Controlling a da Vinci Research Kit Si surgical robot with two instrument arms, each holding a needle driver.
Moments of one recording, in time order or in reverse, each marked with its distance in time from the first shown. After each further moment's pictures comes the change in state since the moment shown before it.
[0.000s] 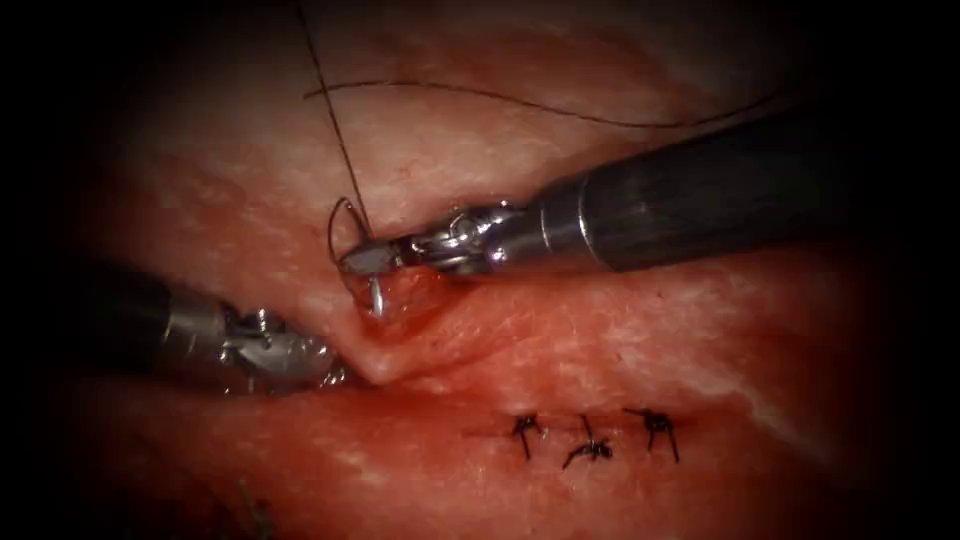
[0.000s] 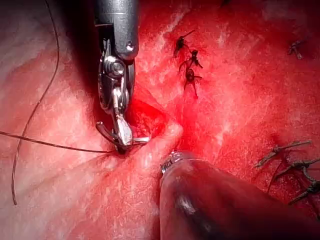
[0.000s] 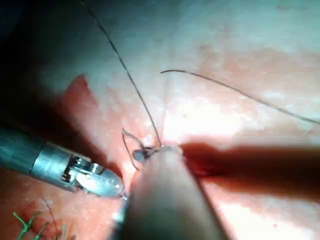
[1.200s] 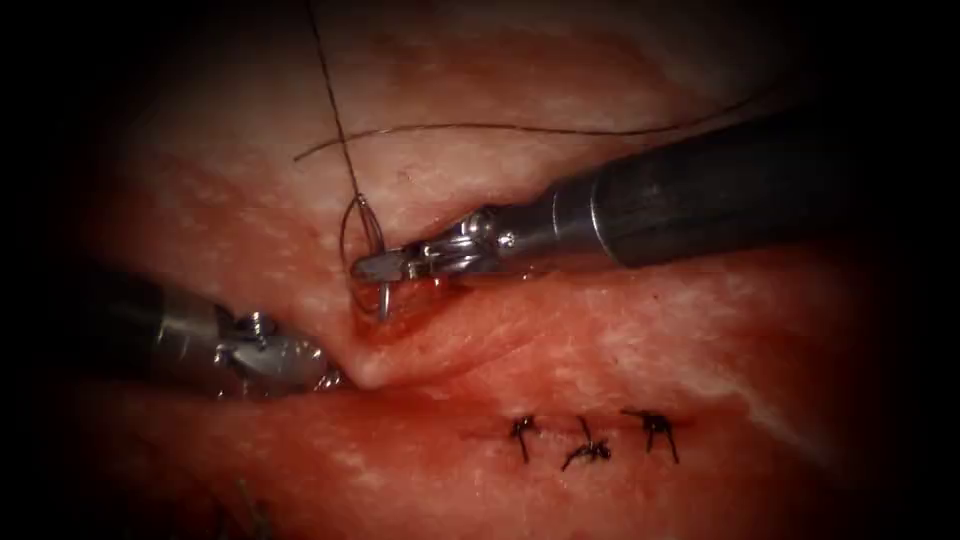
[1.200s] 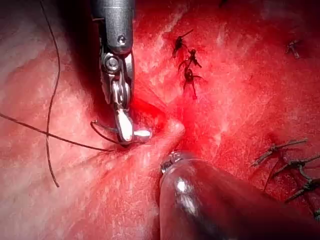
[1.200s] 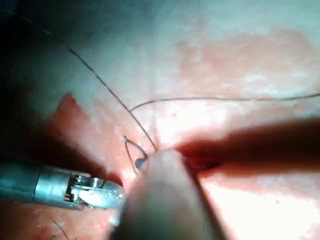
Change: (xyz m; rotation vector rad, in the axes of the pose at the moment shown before) right arm -0.001 -0.002 0.000 0.090 0.039 0.312; left arm 0.000 0.000 0.000 0.008 -0.008 0.000
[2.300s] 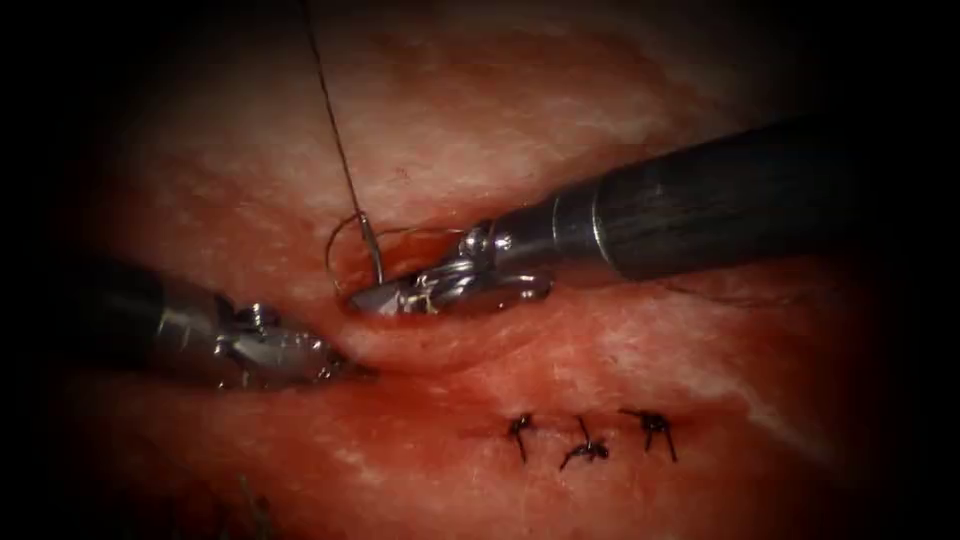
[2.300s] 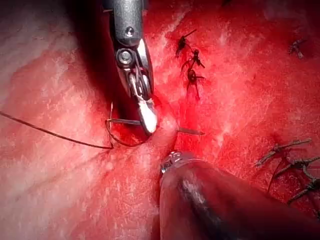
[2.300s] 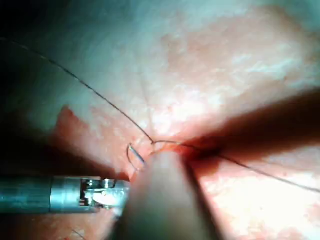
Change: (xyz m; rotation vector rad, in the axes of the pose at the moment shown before) right arm -0.001 -0.002 0.000 0.143 0.042 0.145; left arm 0.000 0.000 0.000 0.000 -0.006 0.001
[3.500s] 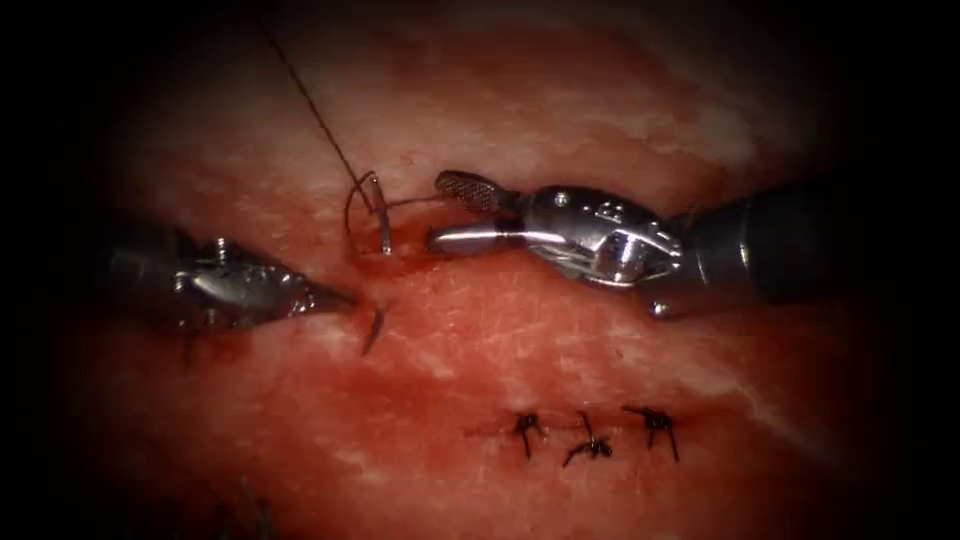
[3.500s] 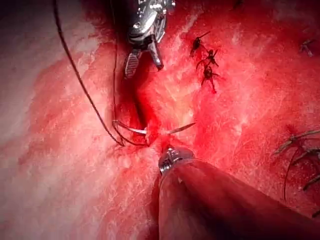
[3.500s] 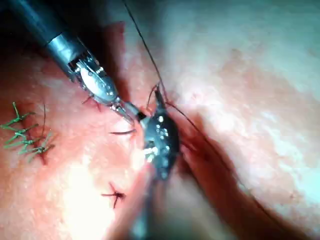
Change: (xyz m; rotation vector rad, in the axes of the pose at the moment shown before) right arm 0.003 -0.007 -0.009 -0.182 0.148 -1.568; left arm 0.003 -0.004 -0.004 0.074 0.143 0.060
